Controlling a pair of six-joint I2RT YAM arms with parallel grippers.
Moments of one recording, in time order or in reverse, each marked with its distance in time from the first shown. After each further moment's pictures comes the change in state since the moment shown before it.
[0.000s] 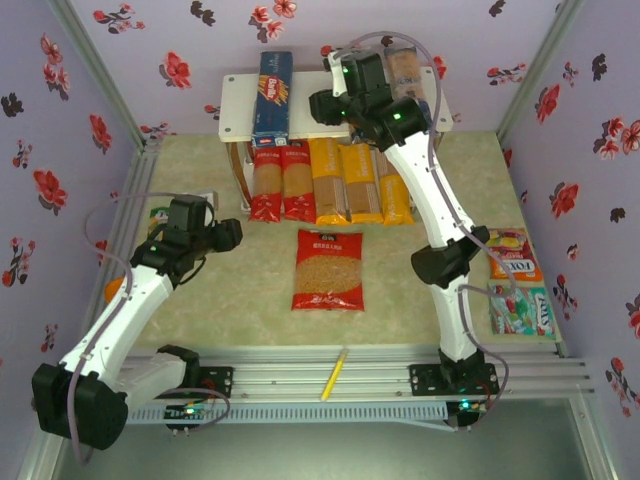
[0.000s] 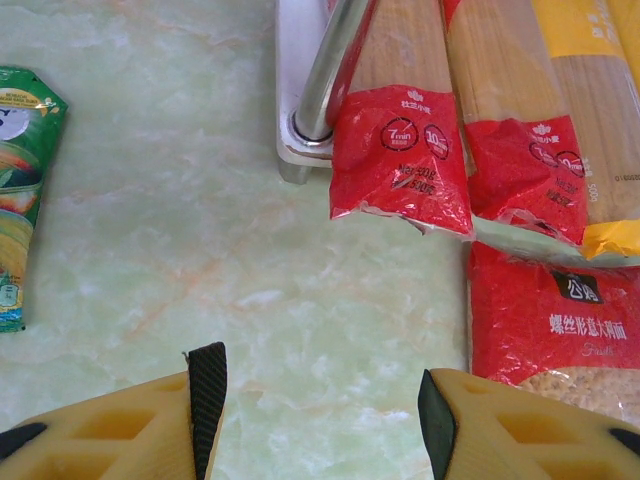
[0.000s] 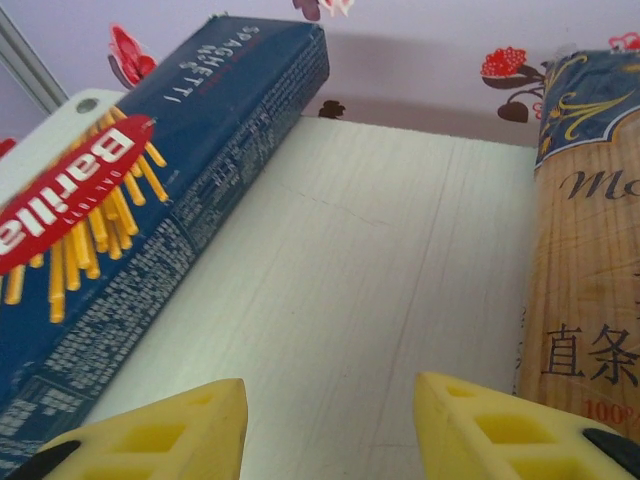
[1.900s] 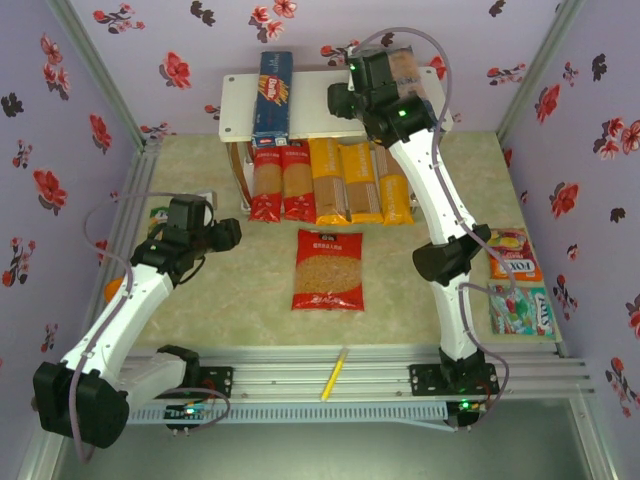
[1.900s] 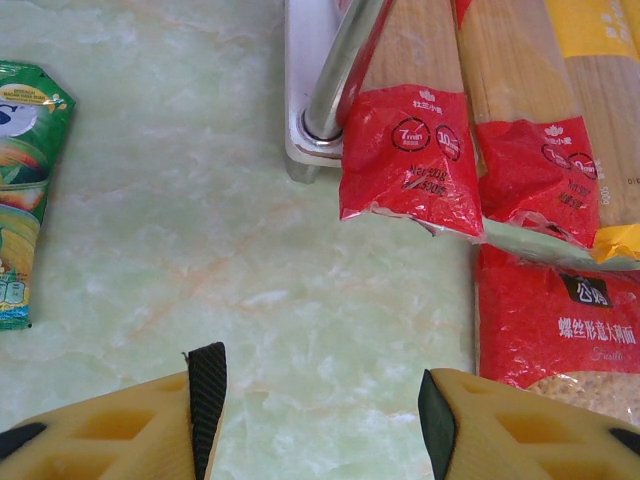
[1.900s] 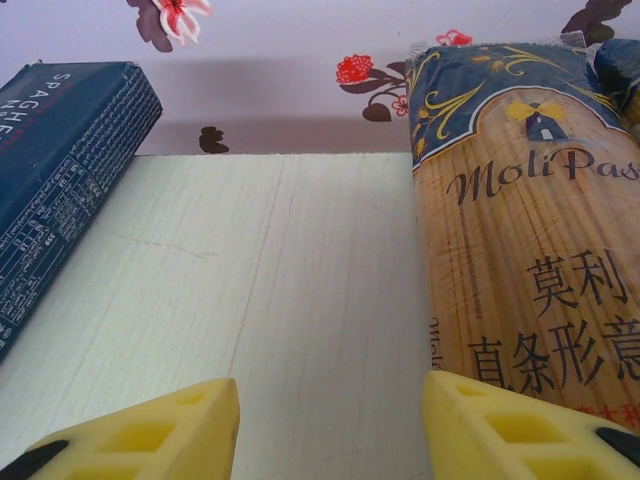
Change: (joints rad) left arm 0.010 0.007 0.000 0.000 0.000 0.000; right arm -0.039 0.011 0.010 -0.010 0.170 0.112
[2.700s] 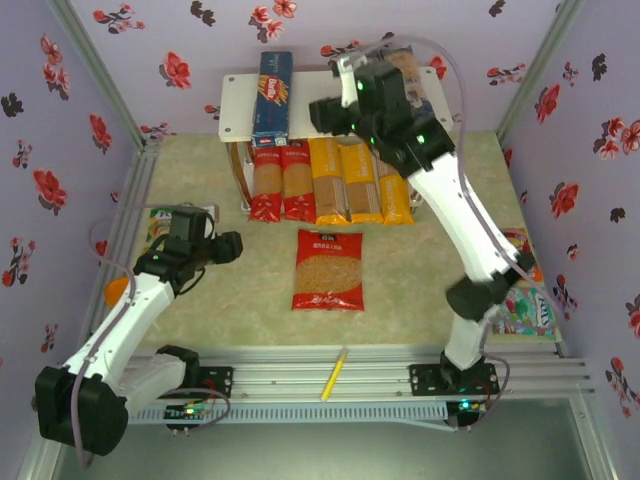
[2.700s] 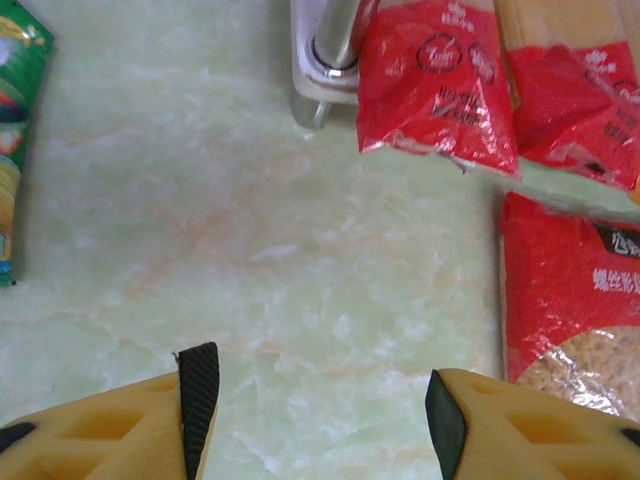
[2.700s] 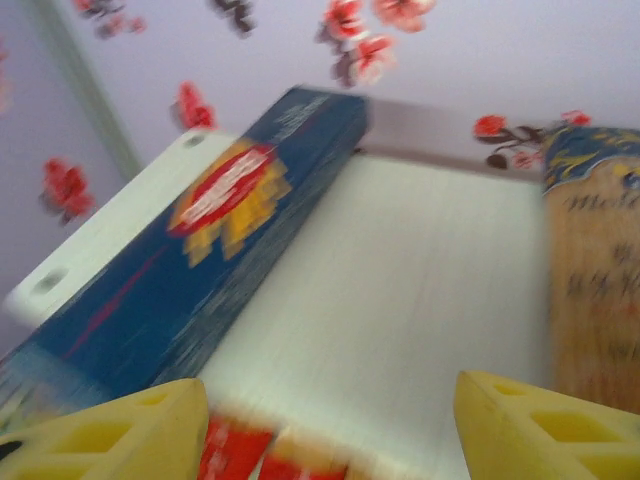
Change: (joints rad) left arm 0.006 -0.045 -0.126 0.025 0.037 0.018; right arm 0.178 -0.457 -0.526 0.193 -0.057 -0.127
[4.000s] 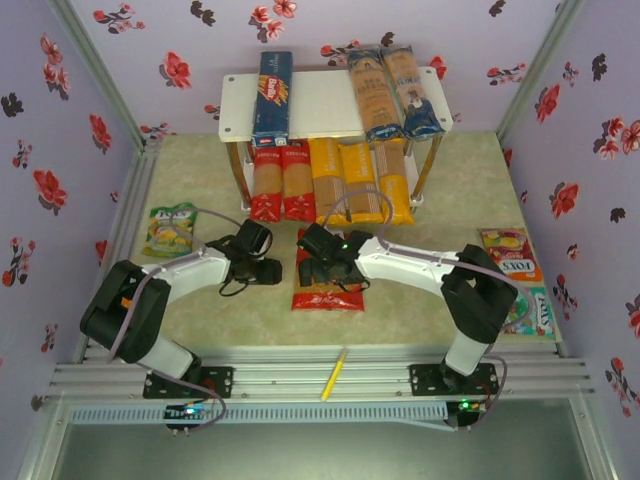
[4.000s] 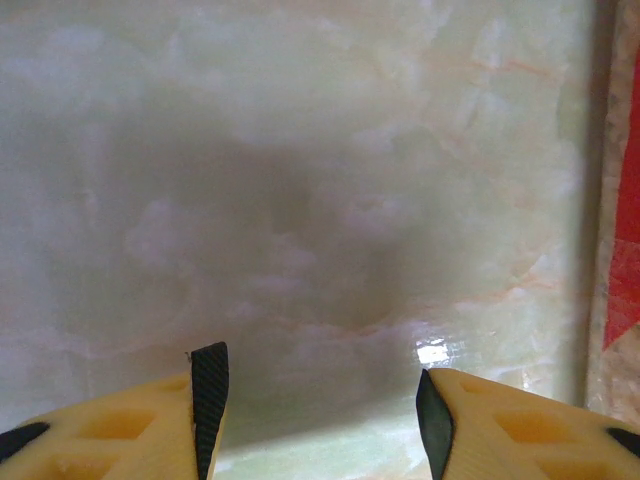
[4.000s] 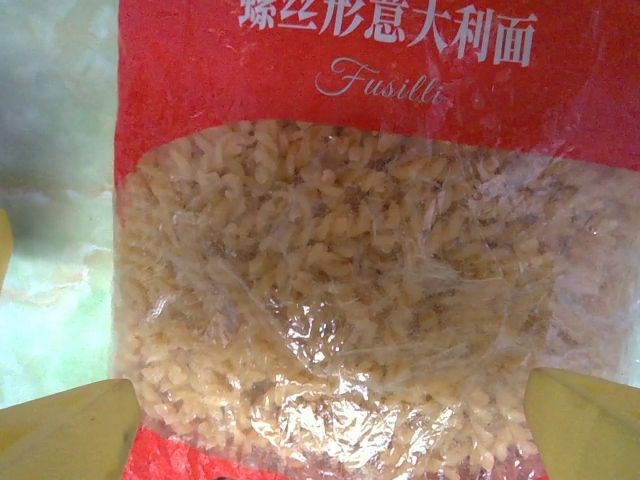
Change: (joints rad) left arm -0.263 0.519 -0.010 0.179 0.018 -0.103; right arm 0.254 -0.011 -1.019 0.130 -0.005 0.690
